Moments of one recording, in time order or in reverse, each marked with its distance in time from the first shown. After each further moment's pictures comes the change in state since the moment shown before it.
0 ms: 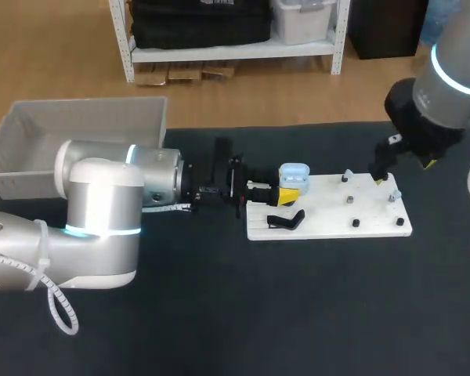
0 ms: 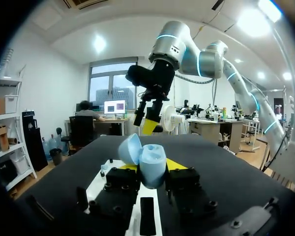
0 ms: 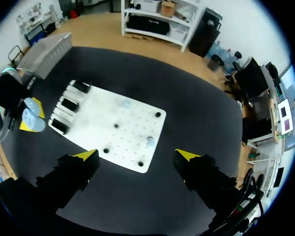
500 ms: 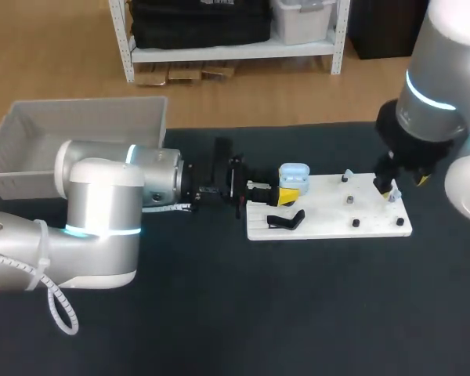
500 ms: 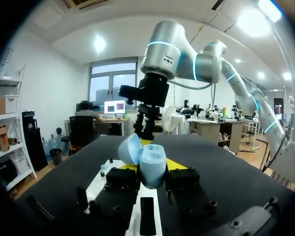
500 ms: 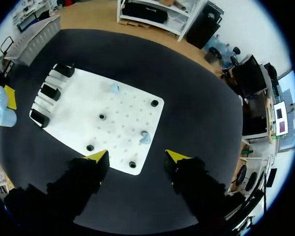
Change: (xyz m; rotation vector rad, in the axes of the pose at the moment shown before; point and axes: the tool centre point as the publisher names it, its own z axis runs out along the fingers) left arm 0.000 0.000 0.000 0.000 0.000 0.000; right arm 0.012 -0.009 0.043 0.045 0.094 -0.026
